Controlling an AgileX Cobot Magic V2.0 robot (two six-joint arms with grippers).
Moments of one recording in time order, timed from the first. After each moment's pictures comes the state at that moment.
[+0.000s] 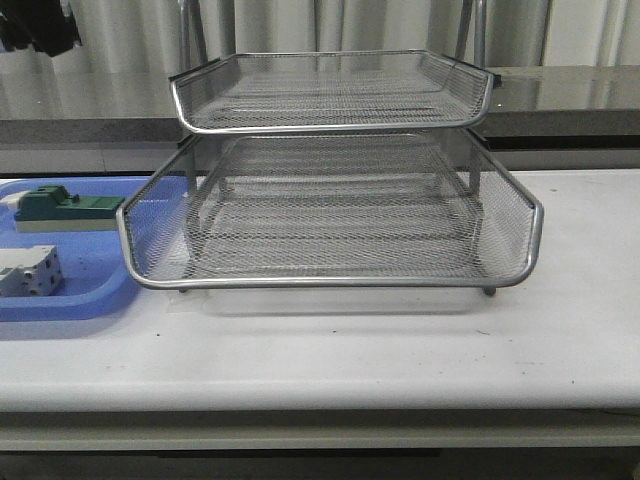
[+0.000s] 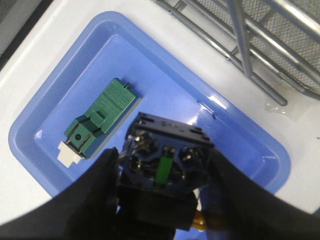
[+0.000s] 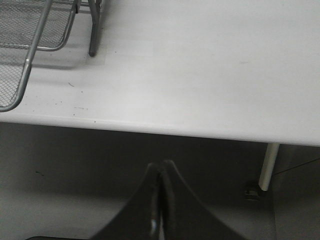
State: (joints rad) left arm -0.10 1.87 -1.95 -0.14 1.25 0.74; right arm 0.05 0.56 -0.67 0.01 0.93 -0.01
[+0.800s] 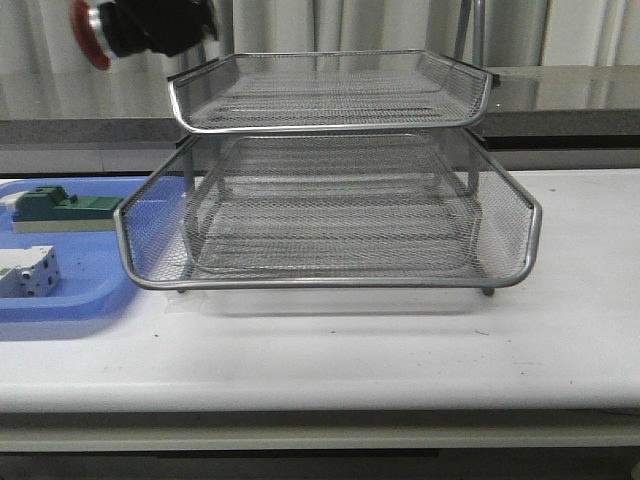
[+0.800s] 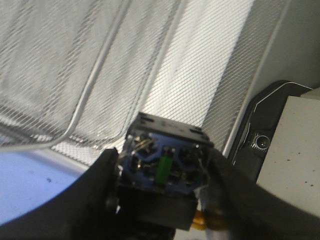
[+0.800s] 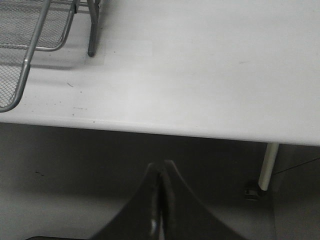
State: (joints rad) left arm -0.50 1.62 -1.61 -0.25 1.25 0.72; right arm 0.05 0.56 -0.67 0.00 0.93 -0.01
